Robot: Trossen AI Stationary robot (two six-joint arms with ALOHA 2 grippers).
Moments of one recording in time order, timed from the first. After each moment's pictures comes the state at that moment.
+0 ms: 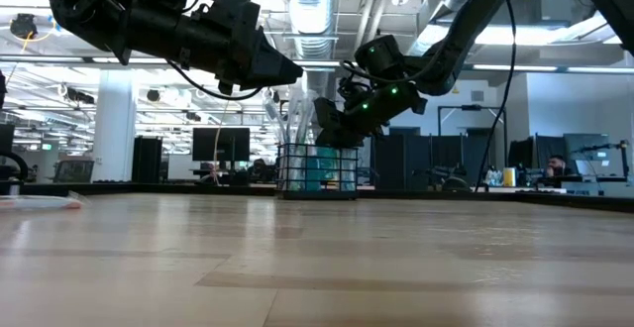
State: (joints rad) left arm -0.02 1.47 0.49 0.86 -0.42 -0.07; right arm -0.45 1.97 1.06 0.52 0.21 0.23
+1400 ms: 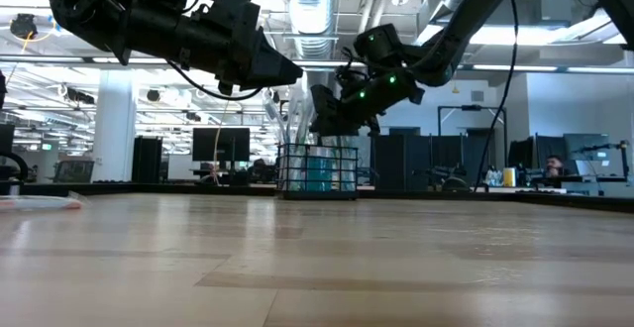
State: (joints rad) left arm -0.02 1.47 0.49 0.86 -0.42 -0.06; right arm -0.44 1.94 1.09 0.51 0.20 0.21
